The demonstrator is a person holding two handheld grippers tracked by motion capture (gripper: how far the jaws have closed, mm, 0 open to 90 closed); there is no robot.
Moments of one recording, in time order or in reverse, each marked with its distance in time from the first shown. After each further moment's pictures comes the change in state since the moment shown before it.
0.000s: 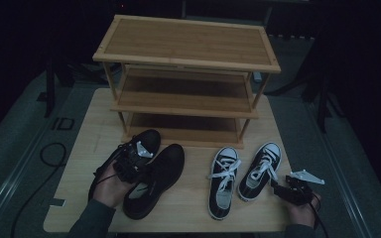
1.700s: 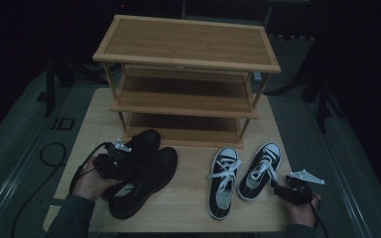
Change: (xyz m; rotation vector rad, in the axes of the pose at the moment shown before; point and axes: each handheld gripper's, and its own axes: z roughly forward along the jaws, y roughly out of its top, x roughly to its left) left arm 0.049 -0.026 0.008 0.073 -0.032 -0.069; right arm 0.000 0.000 0.000 0.000 0.000 -0.001
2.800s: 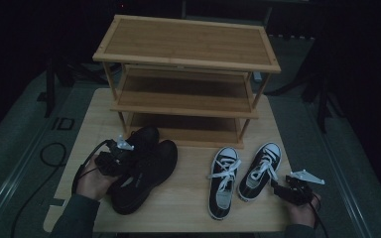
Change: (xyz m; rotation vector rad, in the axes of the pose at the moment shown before) left arm -0.009 0.009 -0.018 -0.080 0.032 0.022; right arm 0.000 0.000 0.000 0.000 0.000 0.001
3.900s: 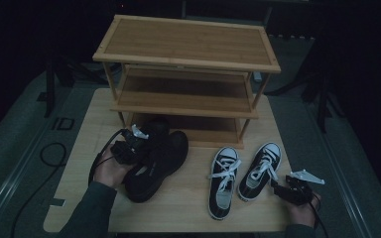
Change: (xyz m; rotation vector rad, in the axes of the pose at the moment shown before) left arm -0.009 0.043 0.015 -0.032 0.027 -0.008; right arm 0.000 0.000 0.000 -0.001 0.002 -0.002
